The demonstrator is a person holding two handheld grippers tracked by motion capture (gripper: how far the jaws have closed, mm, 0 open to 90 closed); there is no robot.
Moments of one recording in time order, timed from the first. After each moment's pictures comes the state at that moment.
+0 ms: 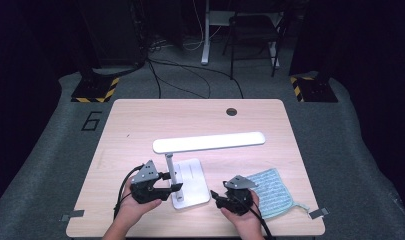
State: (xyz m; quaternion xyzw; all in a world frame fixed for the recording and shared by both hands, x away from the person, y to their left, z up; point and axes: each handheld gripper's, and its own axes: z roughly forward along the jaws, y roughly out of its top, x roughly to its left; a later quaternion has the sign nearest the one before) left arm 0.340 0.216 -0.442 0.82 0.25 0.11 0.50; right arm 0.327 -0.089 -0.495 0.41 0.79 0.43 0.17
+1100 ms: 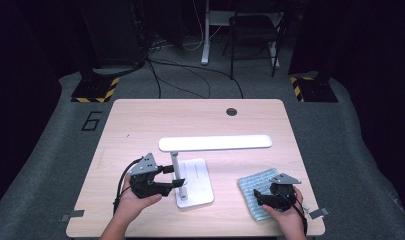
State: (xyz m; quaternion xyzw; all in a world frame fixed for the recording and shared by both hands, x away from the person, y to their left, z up) left arm 0.343 0.214 -0.408 0.80 0.26 0.10 0.53; right arm 0.344 -0.210 -0.519 0.49 0.78 0.33 0.21
